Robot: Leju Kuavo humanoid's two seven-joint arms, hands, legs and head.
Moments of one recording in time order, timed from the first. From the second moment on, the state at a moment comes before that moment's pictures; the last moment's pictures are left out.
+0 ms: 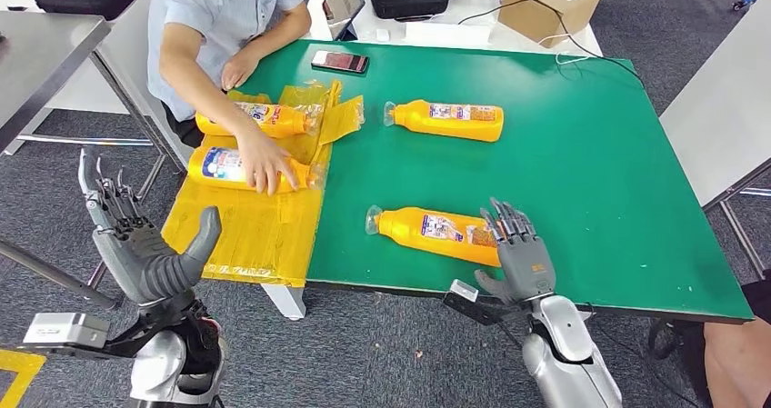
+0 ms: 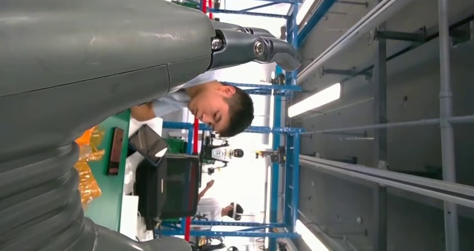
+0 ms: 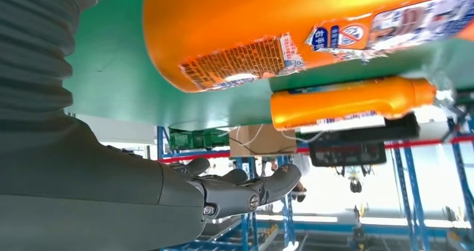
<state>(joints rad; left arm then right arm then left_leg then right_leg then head) -0.01 -0.25 -0.13 -1.79 0.01 0.28 -0.70 -0.23 -0.05 0.24 -1.02 1.09 -0.52 -0.25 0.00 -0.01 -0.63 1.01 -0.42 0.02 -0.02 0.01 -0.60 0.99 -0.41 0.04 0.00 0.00</state>
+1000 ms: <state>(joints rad) -0.10 -0.24 -0.19 -1.65 0.03 0.25 -0.70 -0.58 0.04 0.26 -0.50 1.02 -0.32 -0.21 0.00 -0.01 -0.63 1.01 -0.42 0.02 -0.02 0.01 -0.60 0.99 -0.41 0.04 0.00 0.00</state>
